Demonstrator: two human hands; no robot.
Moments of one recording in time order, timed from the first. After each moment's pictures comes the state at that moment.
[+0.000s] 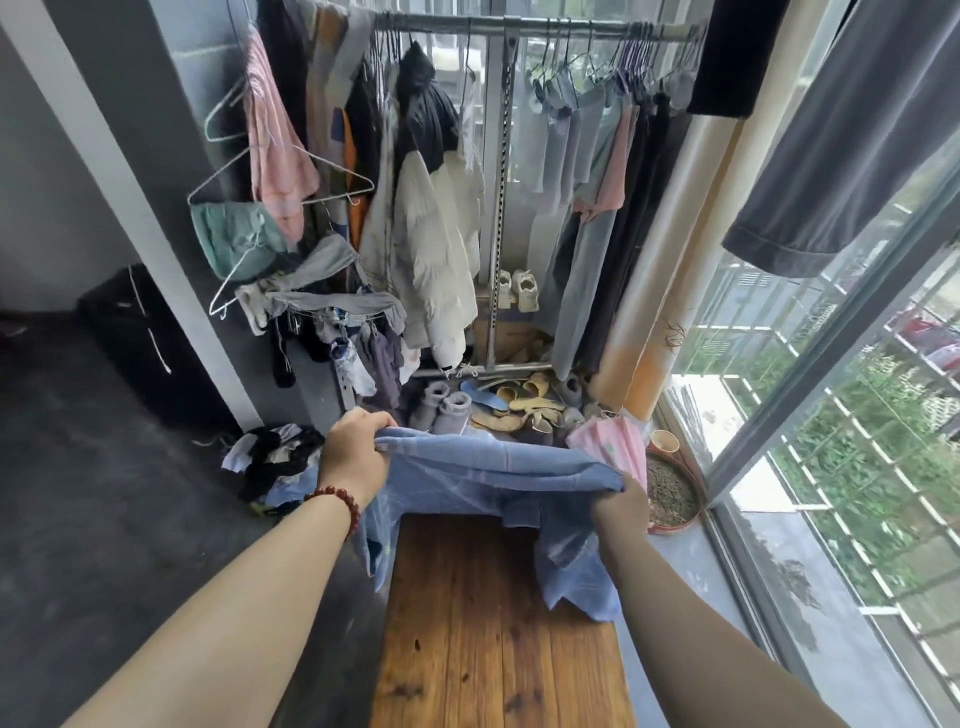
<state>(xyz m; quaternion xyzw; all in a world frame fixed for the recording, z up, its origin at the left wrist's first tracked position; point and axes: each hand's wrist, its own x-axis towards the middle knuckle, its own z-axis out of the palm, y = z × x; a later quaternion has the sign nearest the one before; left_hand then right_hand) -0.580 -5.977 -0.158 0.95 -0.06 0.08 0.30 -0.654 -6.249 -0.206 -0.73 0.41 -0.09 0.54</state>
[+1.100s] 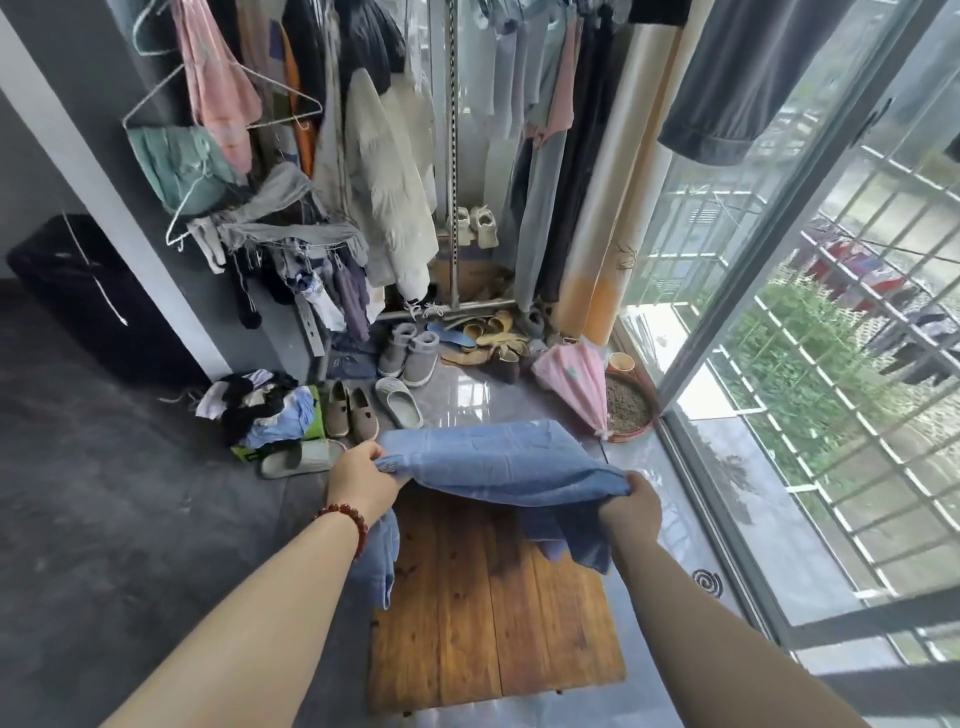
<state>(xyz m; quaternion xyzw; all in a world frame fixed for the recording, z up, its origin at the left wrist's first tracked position) -0.735 -5.972 -0.215 0.93 0.04 -0.10 0.35 -0.831 -6.224 -0.228 -0.57 0.53 -0.14 0.61</state>
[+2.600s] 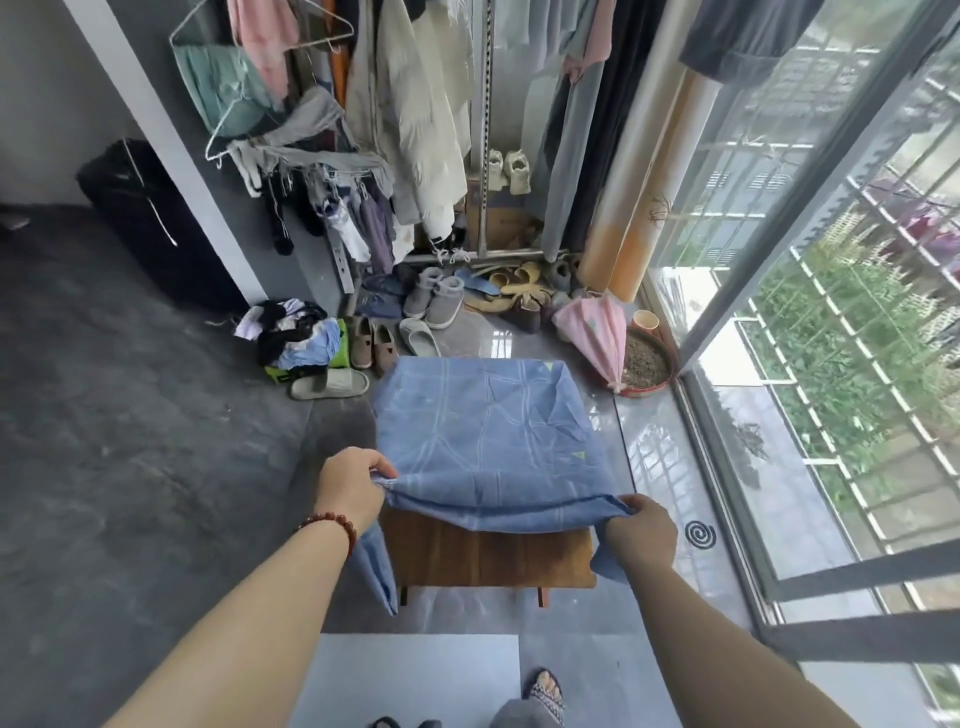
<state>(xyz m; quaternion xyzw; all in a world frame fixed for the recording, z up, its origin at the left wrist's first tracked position) -0.887 -5.967 -0.246 0.95 0.05 -0.10 0.30 -0.978 -6.261 -0.281 -0.80 0.45 0.08 0.39</state>
